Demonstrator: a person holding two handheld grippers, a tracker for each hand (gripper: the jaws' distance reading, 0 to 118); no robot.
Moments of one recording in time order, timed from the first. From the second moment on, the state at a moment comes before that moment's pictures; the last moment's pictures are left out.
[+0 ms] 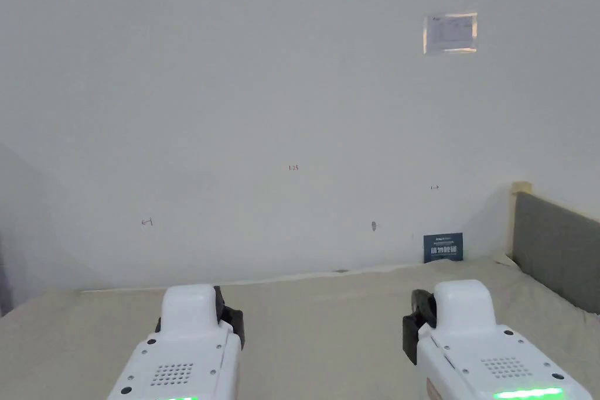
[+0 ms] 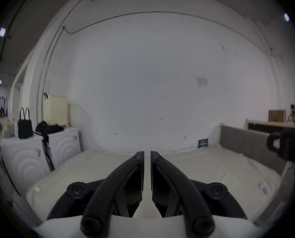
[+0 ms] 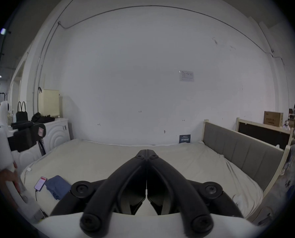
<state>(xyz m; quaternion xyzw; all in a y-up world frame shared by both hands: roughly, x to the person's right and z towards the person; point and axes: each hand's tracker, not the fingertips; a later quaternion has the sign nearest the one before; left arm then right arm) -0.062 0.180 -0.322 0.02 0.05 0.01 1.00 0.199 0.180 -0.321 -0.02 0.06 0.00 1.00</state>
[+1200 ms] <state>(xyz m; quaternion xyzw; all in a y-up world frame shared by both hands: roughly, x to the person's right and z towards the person) -0.037 0.186 -0.328 -0.04 0.11 0.00 0.99 0.192 0.180 -0.333 -0.04 0.06 0.01 1.00</state>
